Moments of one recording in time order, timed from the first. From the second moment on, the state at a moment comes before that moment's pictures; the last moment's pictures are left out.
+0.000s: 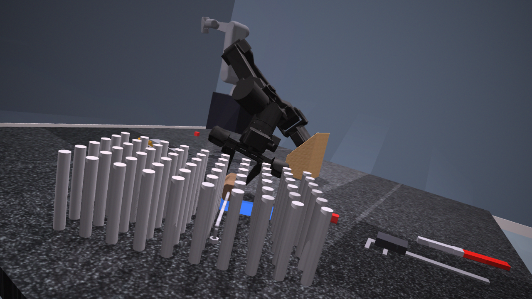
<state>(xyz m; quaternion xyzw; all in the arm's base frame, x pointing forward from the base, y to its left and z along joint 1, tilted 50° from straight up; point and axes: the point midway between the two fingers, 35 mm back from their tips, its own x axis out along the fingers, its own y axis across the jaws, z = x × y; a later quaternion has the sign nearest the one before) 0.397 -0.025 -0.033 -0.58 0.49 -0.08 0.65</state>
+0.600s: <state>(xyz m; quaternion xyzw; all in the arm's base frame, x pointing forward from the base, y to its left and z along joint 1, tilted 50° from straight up) 0.393 -0.030 -0.037 -0.58 0.49 -0.08 0.65</state>
